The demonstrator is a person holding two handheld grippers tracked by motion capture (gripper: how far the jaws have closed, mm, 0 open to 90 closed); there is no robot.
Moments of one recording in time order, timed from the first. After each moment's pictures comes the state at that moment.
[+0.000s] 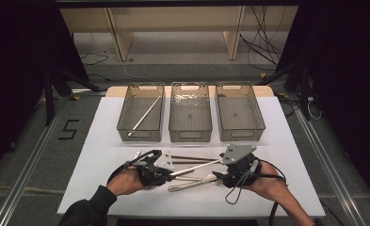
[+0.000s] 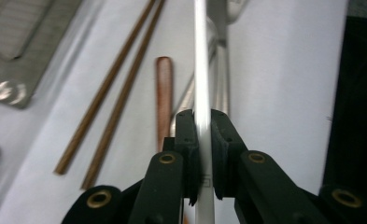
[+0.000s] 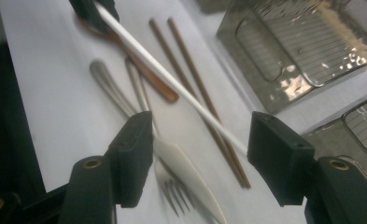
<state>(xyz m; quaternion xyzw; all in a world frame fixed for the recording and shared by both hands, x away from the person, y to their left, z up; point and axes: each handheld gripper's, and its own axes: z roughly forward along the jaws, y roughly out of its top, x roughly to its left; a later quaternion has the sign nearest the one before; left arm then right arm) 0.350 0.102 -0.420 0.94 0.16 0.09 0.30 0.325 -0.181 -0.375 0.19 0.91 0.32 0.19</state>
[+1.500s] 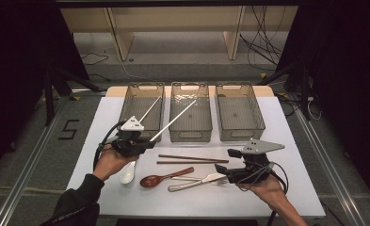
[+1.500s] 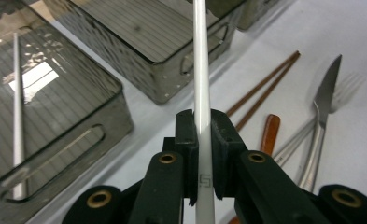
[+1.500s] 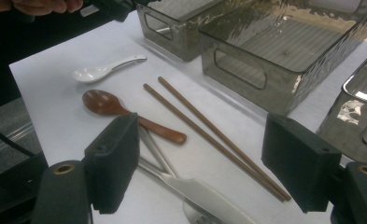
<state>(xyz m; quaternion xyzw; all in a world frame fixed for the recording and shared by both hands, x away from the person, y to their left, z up) 0.400 0.166 -0.386 0.84 0.35 0.13 0.39 0.328 -0.210 -0.391 0.33 0.81 0.46 0.12</state>
